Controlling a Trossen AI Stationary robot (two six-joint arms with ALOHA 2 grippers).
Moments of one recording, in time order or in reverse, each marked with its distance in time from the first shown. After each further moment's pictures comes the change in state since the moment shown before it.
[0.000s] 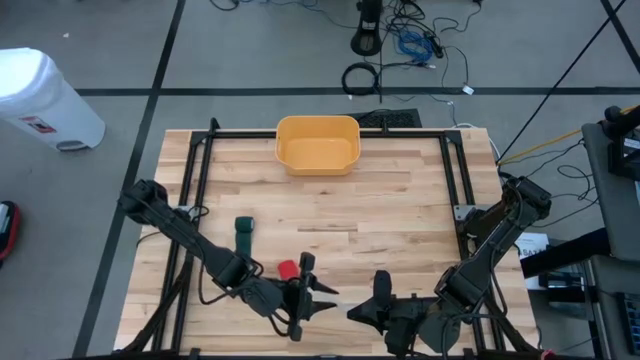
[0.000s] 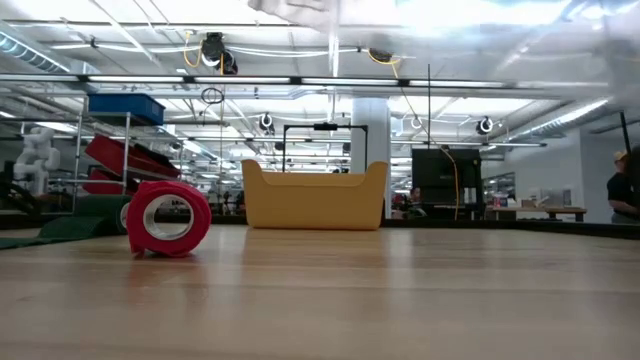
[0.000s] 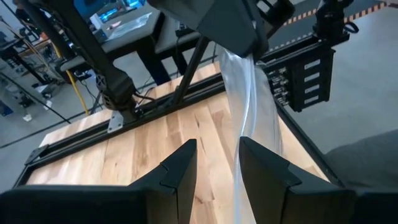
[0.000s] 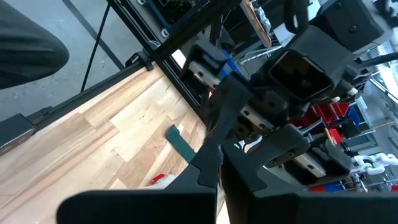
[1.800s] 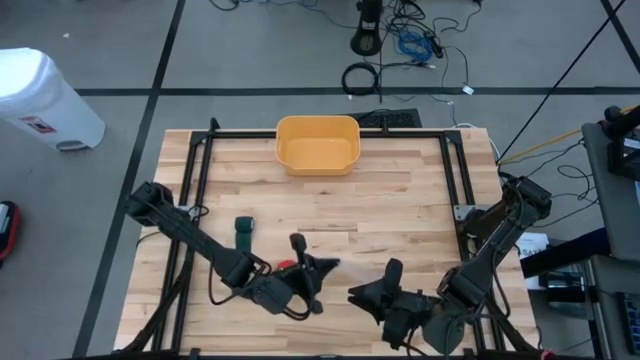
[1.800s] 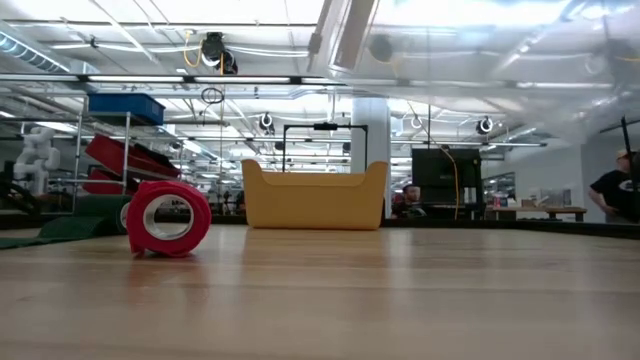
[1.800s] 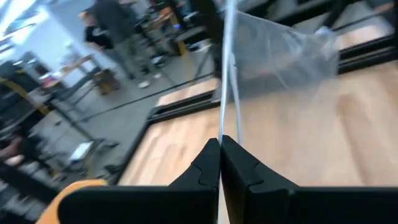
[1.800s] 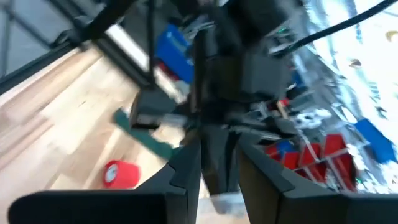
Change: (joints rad) left arm 0.031 0.038 0.000 0.040 -0.447 0.024; right arm 0.013 -0.003 0.000 0.041 0.271 0.016
